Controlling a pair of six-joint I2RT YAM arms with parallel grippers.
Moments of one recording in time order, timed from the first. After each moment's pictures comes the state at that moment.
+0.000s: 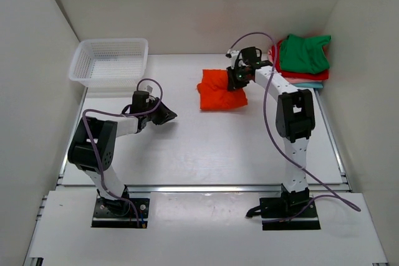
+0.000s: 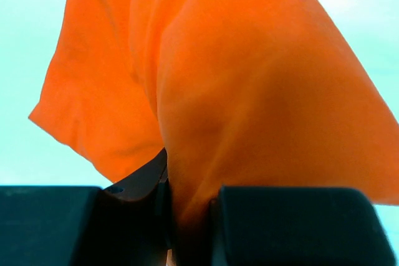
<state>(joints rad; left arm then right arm) -0.22 1.71 0.78 0.25 0.37 -0.86 0.26 2.20 1.84 -0.56 -0.37 -0.11</state>
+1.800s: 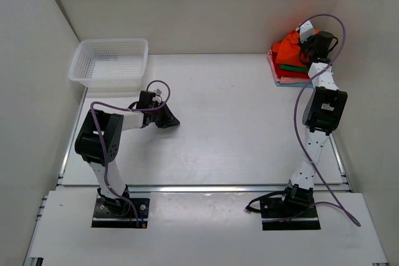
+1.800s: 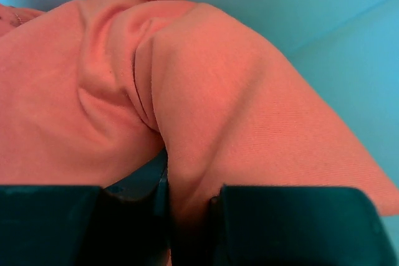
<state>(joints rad) -0.26 1.81 0.88 0.07 0.41 -0.72 -0.26 2.41 2.13 0.00 -0.18 -0.68</state>
